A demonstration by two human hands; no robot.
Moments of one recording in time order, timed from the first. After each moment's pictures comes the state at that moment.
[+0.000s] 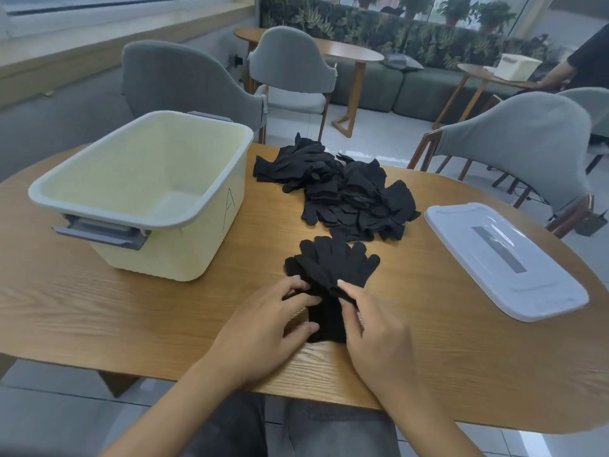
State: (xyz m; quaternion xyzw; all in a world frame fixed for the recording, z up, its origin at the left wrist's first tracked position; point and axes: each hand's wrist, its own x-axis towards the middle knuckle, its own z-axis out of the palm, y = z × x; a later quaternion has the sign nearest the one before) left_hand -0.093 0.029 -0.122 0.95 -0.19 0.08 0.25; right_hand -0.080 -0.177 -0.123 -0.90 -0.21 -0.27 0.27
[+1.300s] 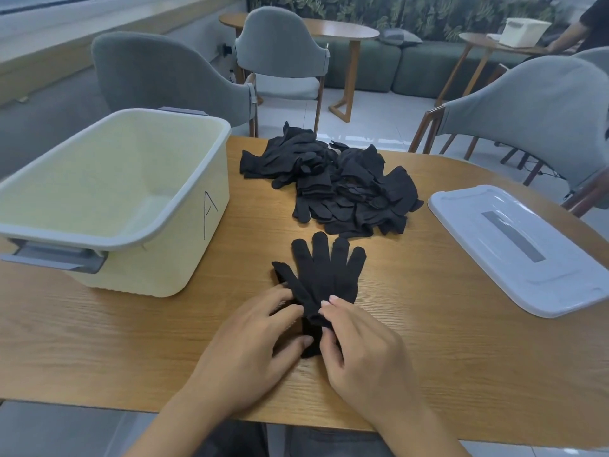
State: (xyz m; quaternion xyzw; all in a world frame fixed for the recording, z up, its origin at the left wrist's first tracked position) left_hand -0.094 0.026 -0.116 0.94 -0.19 0.09 0.25; right_hand -0.084 -0.171 -0.124 -0.90 -0.28 -0.25 0.23
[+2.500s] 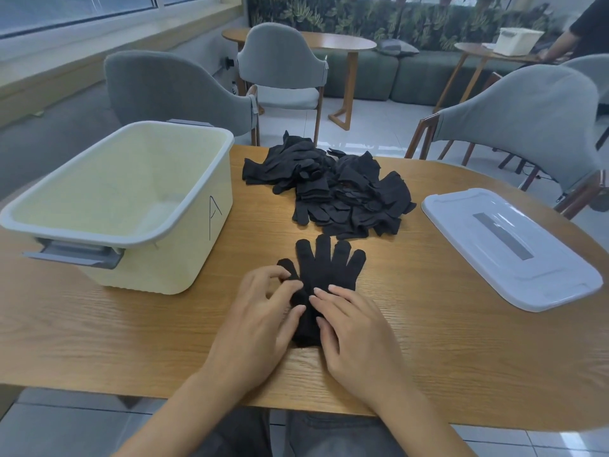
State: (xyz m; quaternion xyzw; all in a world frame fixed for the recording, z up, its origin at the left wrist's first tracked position) left_hand -0.092 0.017 -0.111 0.95 -0.14 0.17 0.24; right_hand -0.077 -0.173 -0.126 -0.93 -0.26 -0.14 0.21
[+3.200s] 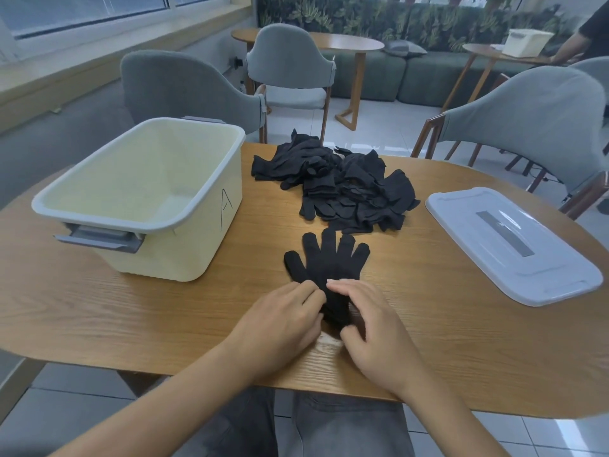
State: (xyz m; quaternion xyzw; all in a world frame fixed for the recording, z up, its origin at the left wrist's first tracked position) left_hand -0.091 0.005 -0.108 0.95 -0.26 0.12 0.12; right_hand -0.085 -0.192 -0.108 -0.89 -0.24 -0.01 0.38
